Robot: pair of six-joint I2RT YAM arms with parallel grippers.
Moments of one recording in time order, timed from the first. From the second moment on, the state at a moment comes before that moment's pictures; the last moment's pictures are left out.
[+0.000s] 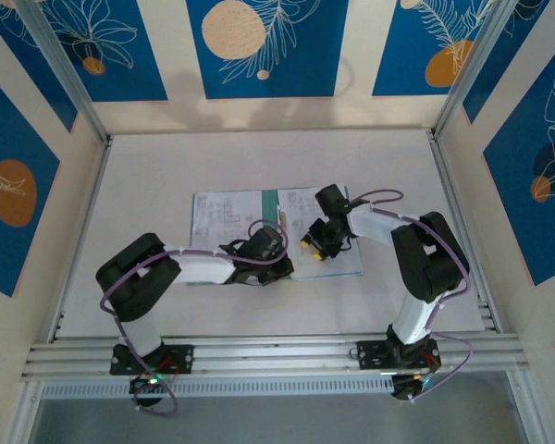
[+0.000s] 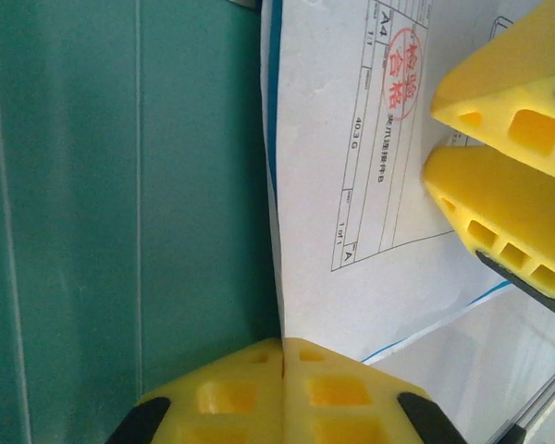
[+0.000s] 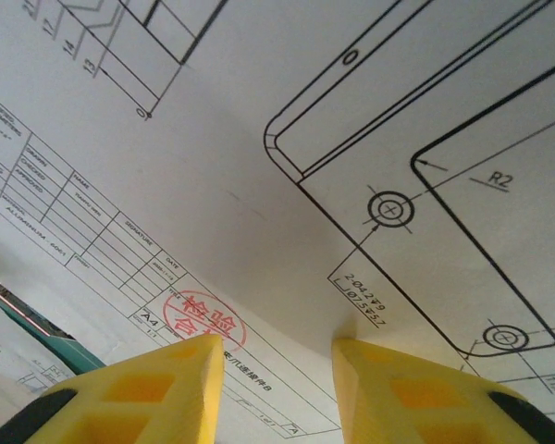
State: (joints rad) left arm -0.90 1.75 0.83 0.06 0.19 -1.20; right arm 0.45 1.75 0.99 -0.54 -0.32 1.18
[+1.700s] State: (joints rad) left arm -0.90 1.64 0.81 -0.07 0.10 -1.21; right arm 0.45 1.81 1.09 -0.61 -0.31 1.07
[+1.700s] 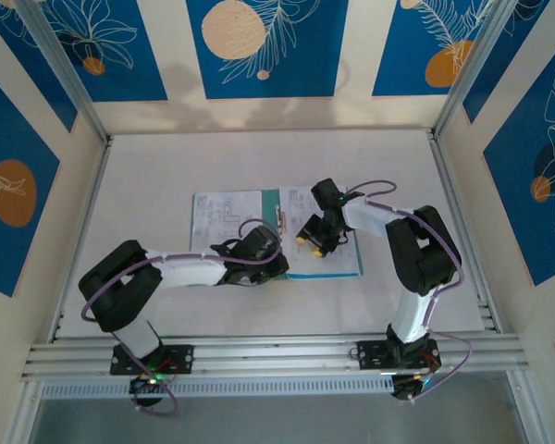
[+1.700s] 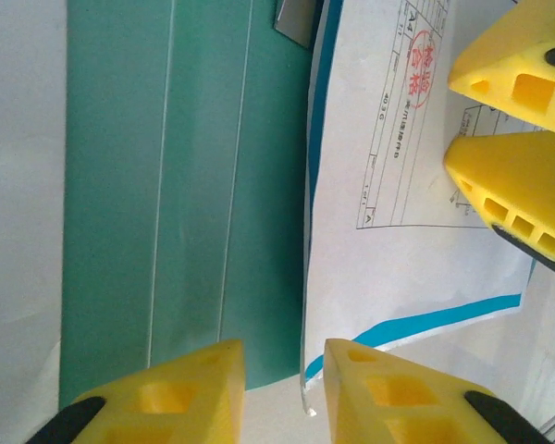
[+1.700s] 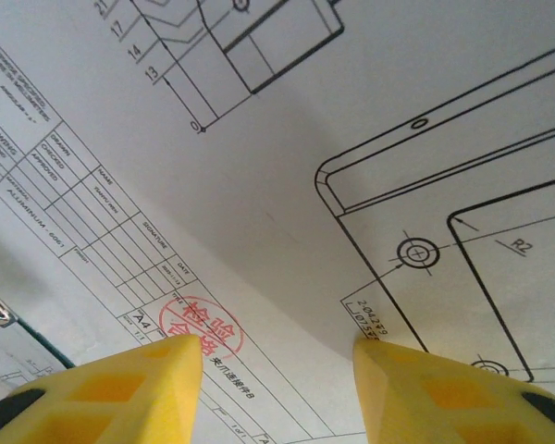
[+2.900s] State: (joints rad) left arm -0.91 1.75 0.88 -0.06 0.13 -1.21; right arm 0.46 1.78 1.05 -0.61 -0.29 1.05
